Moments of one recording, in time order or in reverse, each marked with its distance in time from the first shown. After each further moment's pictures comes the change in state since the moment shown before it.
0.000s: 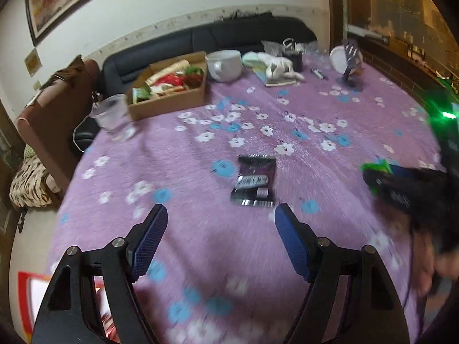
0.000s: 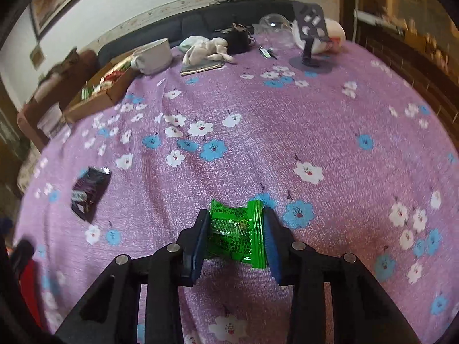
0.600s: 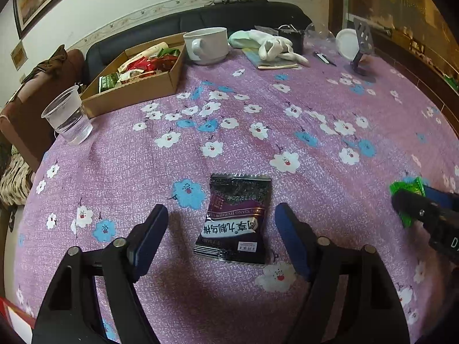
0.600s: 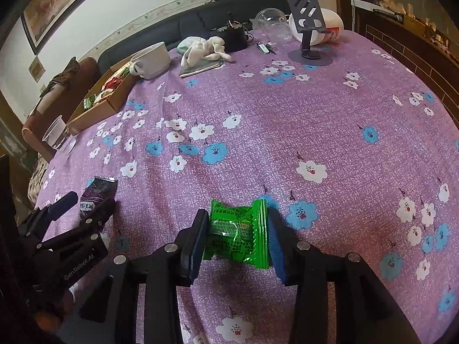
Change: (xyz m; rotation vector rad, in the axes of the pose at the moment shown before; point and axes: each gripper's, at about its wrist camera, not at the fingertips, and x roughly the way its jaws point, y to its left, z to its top) left arm 0.070 -0.021 0.018 -0.003 0.056 -0.049; right arm 0.000 -0.011 0.005 0.080 0.028 0.070
